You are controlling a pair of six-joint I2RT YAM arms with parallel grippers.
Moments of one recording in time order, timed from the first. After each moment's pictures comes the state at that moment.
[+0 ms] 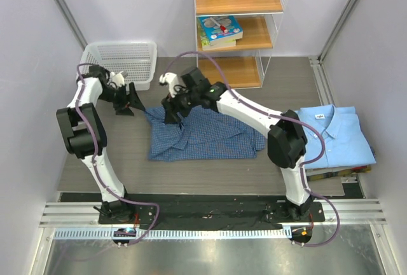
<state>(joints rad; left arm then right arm) 0.24 1.97 1.62 -0.99 0.66 0.08 0.77 2.02 1.80 -0.46 -0.50 -0.04</state>
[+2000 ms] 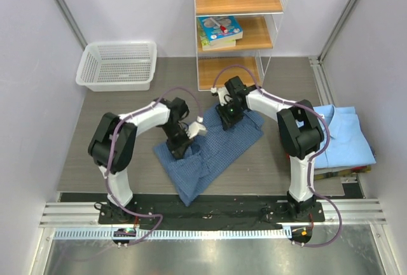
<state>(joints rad) -0.49 1.88 1.25 -1.01 0.48 0.64 0.47 2.00 1.41 -0.62 -0.25 -0.12</state>
